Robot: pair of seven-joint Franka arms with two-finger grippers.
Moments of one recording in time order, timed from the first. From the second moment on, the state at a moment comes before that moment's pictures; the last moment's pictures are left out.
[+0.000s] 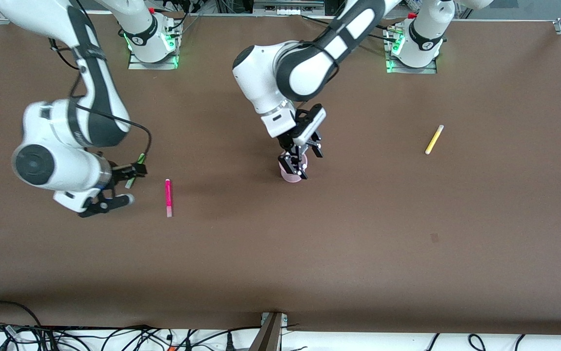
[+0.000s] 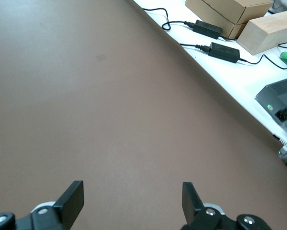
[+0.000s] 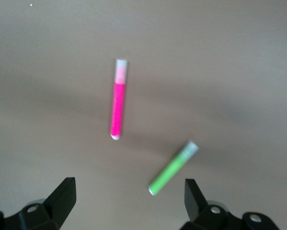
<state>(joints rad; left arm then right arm) -0.65 0.64 -0.26 -1.35 0.83 1.77 -2.19 0.26 0.50 -0.09 -1.60 0.05 1.87 -0.15</state>
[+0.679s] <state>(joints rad) -0.22 0.40 -0.25 -1.29 0.26 1.72 -1.18 0.28 0.62 -0.09 -1.71 0.12 2.16 -0.15</state>
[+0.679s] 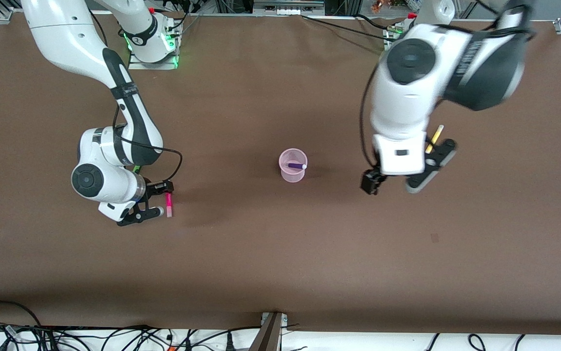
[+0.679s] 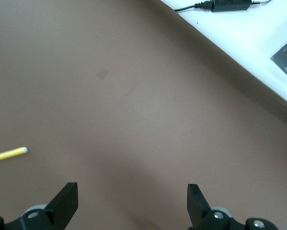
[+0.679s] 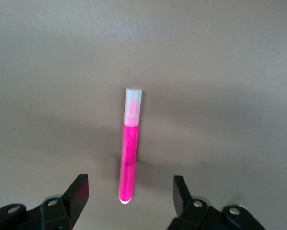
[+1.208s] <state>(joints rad) 0.04 0.37 -0.26 -1.37 0.09 1.60 -0.41 0.28 0.62 -0.09 -1.82 0.17 2.26 -0.14</state>
